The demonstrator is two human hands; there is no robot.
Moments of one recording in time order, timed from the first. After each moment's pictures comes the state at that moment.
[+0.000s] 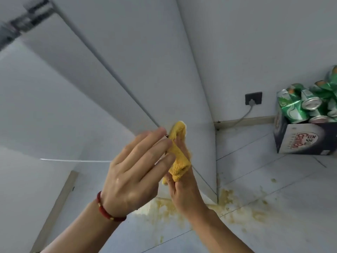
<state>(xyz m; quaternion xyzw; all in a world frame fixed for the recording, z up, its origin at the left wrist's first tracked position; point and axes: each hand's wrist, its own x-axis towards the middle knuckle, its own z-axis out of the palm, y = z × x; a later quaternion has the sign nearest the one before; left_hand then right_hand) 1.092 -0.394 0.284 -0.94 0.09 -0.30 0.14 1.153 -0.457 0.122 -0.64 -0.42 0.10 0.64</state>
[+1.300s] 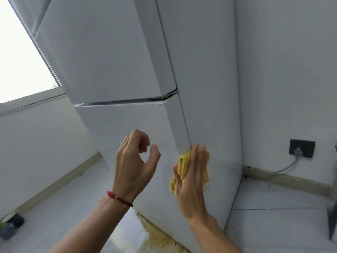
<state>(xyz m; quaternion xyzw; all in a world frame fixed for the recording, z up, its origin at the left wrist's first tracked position) 1.061 -0.420 0.088 -0.80 -0.31 -0.51 0.05 1.173 -0.442 -0.042 -0.56 -0.50 0.03 0.66</state>
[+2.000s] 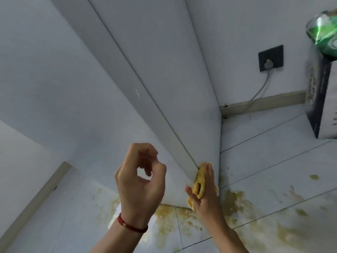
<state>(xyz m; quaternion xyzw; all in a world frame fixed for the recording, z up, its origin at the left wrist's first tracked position) 1.079 -0.437 -0.108 -0.82 -0.23 -0.50 -0.13 1.159 -0.454 -0.348 -0.66 -0.34 0.17 0.64</state>
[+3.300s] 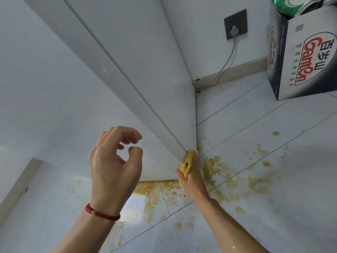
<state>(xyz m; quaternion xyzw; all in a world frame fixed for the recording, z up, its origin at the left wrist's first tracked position) 1.056 -0.440 -0.121 -0.89 -0.27 -0.36 -0.11 1.136 -0.457 -0.412 -0.71 -0.27 0.24 0.61</state>
